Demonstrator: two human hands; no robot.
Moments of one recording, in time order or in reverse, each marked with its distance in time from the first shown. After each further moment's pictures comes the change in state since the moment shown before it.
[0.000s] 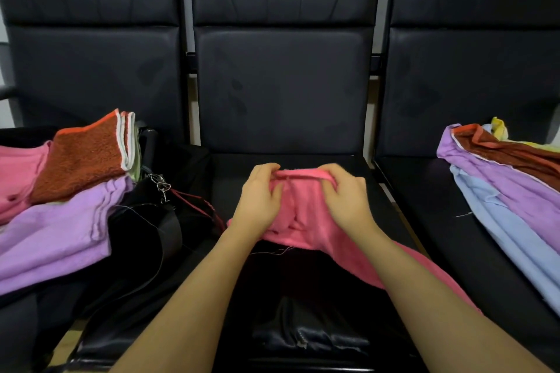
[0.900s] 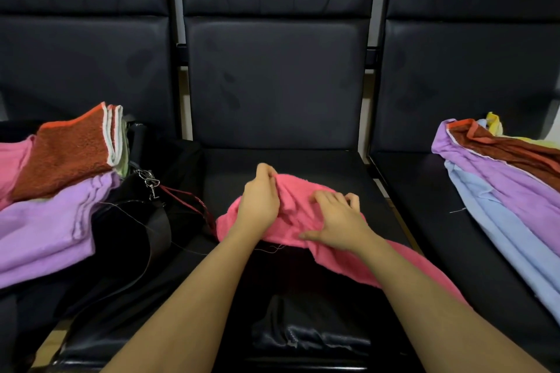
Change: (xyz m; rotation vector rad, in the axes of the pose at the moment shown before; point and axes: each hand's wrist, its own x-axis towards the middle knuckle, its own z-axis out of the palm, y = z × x) left_hand 0.002 0.004 0.023 0.080 -0.015 -0.154; right_hand -0.015 0.042 0.007 -0.569 -0.494 -0.089
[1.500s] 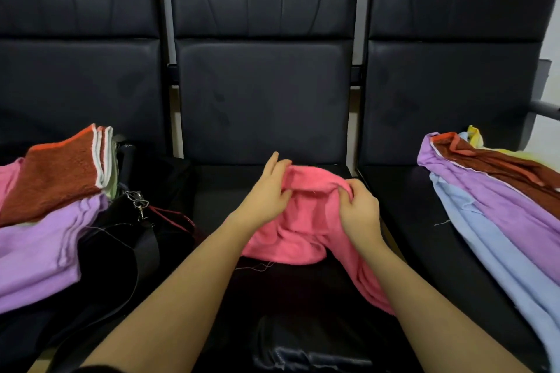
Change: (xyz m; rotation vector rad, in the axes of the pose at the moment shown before) left_hand 0.041 0.020 0.007 0.100 -0.283 0.278; right_hand 0.001 0.018 -0.037 0.564 0.602 0.380
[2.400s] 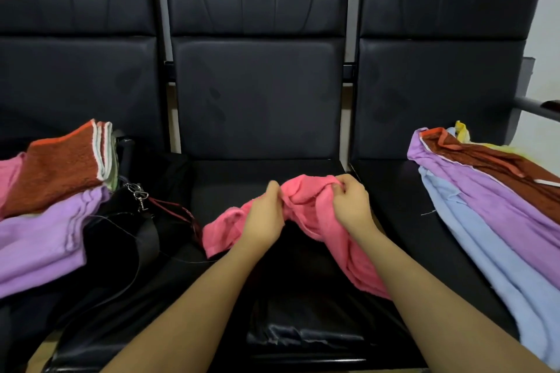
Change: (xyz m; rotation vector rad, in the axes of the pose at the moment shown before) left_hand -0.047 0.009 0.038 -0.049 0.156 -0.183; right_hand -0.004 -0.011 -0.016 0.070 -0.157 0.164
